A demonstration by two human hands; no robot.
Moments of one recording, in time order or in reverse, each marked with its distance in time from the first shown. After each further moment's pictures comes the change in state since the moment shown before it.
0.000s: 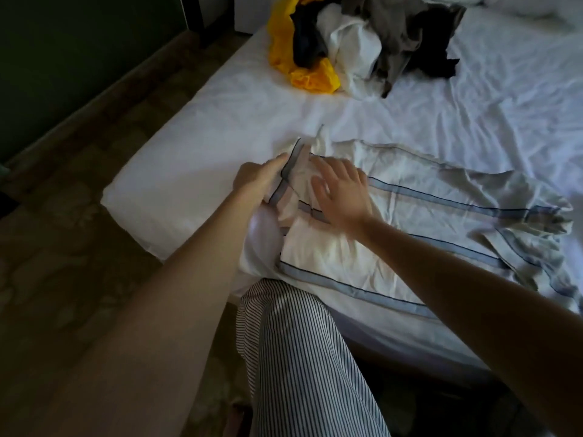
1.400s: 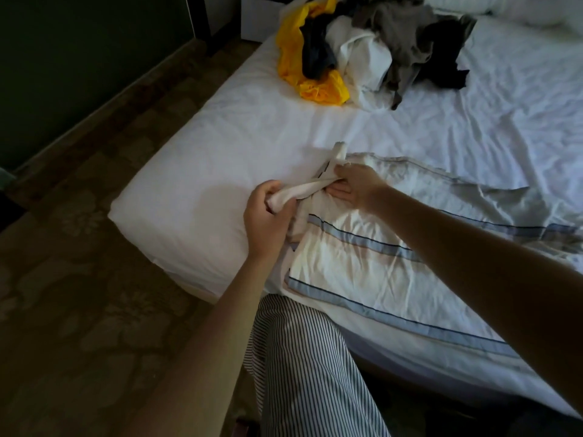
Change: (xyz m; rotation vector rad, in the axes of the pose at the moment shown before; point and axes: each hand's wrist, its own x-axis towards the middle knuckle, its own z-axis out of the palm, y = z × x) left_hand -0.036 -0.056 0.012 -0.283 0.172 0.578; right_hand 0.063 0.004 -0.016 1.399 -0.164 0.943
